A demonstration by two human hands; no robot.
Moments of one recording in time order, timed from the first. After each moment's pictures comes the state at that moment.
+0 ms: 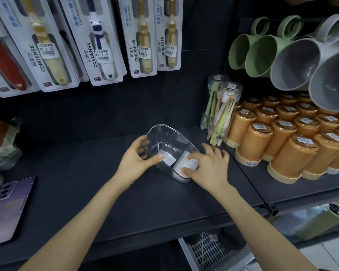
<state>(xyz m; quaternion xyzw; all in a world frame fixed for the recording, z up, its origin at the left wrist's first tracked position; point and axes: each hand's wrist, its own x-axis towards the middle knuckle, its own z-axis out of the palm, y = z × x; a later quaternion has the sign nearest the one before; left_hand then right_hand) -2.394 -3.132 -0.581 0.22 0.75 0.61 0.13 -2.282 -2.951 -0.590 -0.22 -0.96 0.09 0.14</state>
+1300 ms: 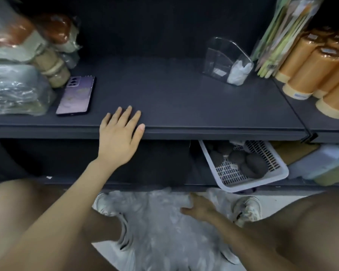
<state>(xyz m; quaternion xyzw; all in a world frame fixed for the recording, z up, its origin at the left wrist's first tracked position) -2.281 -3.326 -0.654 0.24 0.96 0.10 -0.13 -2.118 -3.115 -0.815 -0.17 -0.89 0.25 -0.33</state>
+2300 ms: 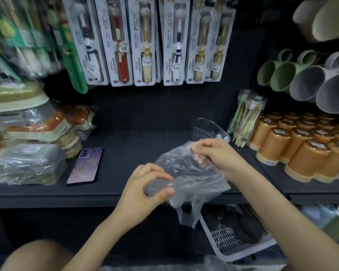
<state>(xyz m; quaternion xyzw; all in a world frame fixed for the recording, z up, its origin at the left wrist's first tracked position) -2.241 -3.291 -0.553 0.38 0.77 0.51 -0.07 -2.223 -3.070 -0.484 -0.10 -0.75 0.65 0.04</state>
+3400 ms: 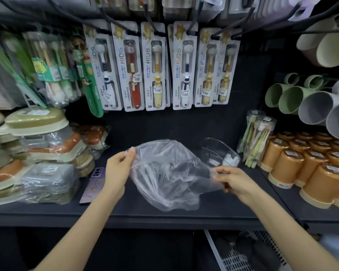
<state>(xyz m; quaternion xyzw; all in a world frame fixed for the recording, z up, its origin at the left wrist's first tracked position) -2.342 -3.306 -0.516 0.04 0.70 0.71 -0.09 -2.244 -3.026 -0.517 -0.22 -0.75 0.62 0.00</state>
